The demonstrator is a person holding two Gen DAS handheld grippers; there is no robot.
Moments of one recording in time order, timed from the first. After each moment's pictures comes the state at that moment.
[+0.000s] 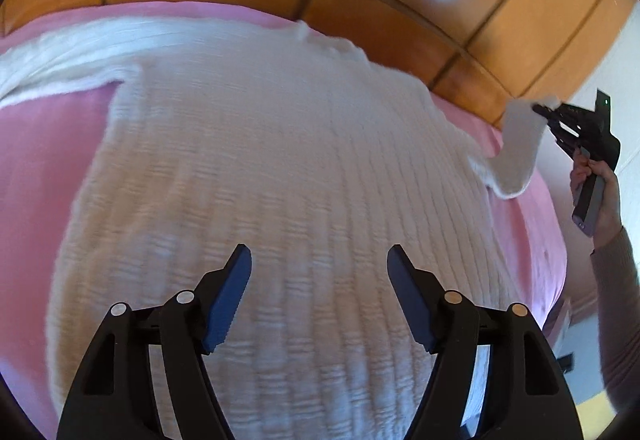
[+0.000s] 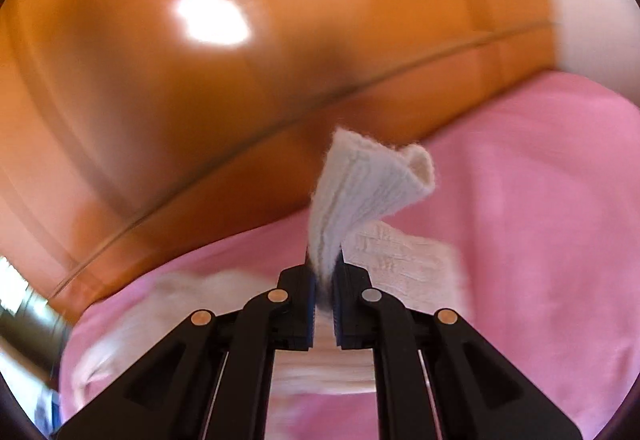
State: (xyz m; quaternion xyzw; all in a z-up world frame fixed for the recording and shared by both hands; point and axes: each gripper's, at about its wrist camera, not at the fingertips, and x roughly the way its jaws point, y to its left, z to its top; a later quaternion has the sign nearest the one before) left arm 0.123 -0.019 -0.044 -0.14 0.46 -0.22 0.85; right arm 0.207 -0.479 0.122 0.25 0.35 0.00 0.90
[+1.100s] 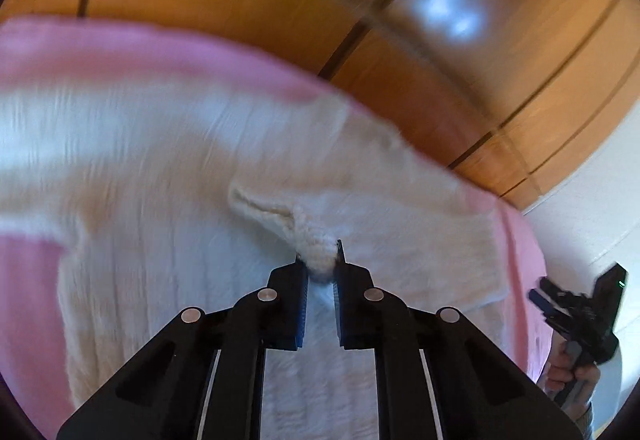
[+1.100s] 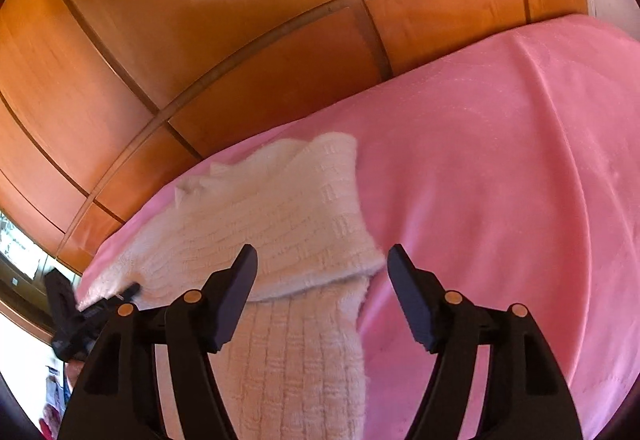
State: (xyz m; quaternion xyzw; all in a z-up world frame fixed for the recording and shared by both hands) left arm 0.268 -0.009 -0.035 -0.19 0.41 -0.22 0.86; right arm 0.162 -0.443 0.069 0.25 0.43 0.00 0.87
